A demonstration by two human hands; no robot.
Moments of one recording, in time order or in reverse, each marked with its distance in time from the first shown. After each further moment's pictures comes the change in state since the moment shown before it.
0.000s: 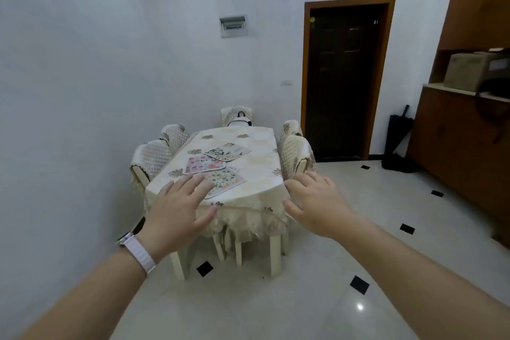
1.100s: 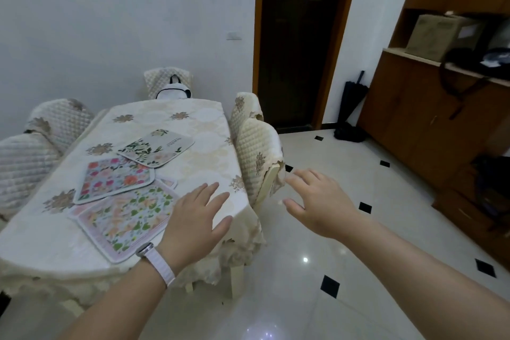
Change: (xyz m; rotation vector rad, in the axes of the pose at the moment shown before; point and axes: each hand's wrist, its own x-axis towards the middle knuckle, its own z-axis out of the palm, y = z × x) left_hand 0.401 -0.051 0.323 -0.271 -0.170 0.193; right_hand 0.338 0.207 0.172 -0.048 -0.137 0.214
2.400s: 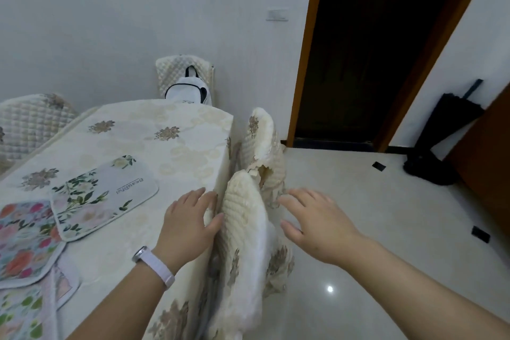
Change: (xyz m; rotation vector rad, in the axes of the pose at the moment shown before) left_hand 0.535 -0.073 0.211 -0.021 -0.011 -0.496; right_hand 0.519 0.337 0.131 0.112 -0.202 -0.346
